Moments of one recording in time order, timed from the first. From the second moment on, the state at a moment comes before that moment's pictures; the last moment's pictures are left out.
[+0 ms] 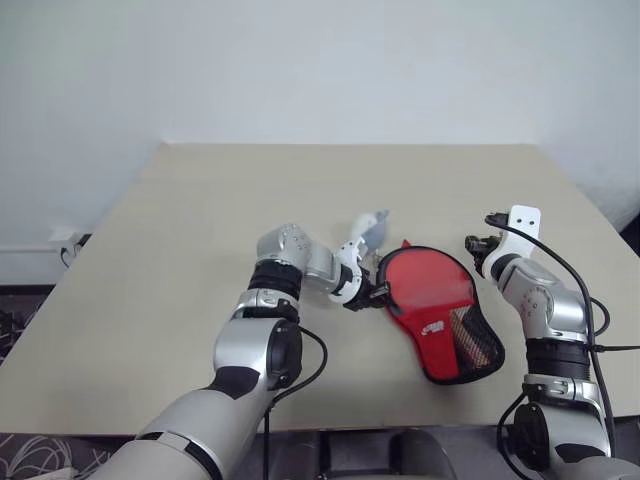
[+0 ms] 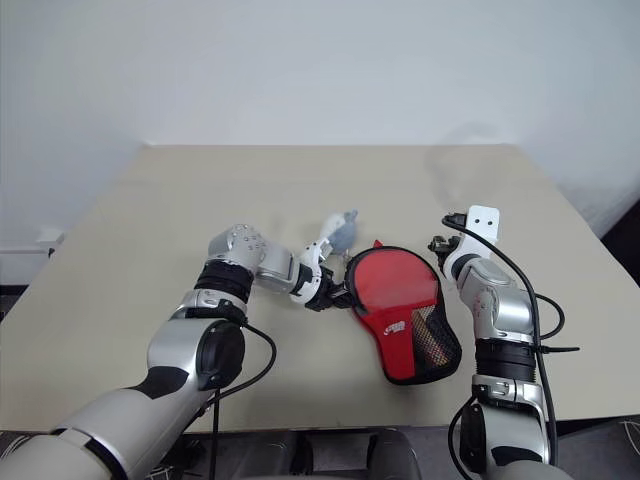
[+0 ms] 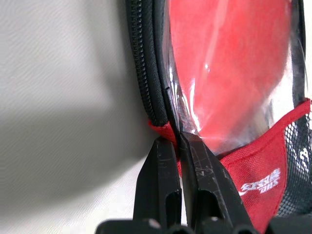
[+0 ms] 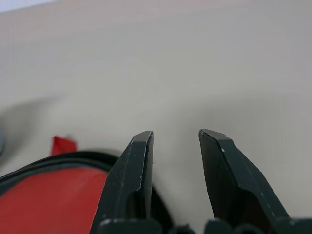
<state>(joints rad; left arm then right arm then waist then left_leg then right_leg) -1.05 -0.02 0.32 0.82 -0.47 1.53 -0.14 -0.53 -0.29 -0.27 0.18 0.28 0.74 0.11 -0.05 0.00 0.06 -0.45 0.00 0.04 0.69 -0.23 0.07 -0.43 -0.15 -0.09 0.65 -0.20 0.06</state>
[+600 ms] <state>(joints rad) -0.90 0.32 -0.06 0.63 -0.82 1.59 -0.30 -0.54 -0.29 -0.26 0.22 0.27 0.73 0.12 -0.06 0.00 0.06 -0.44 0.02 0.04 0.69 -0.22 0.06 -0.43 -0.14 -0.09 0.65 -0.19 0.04</state>
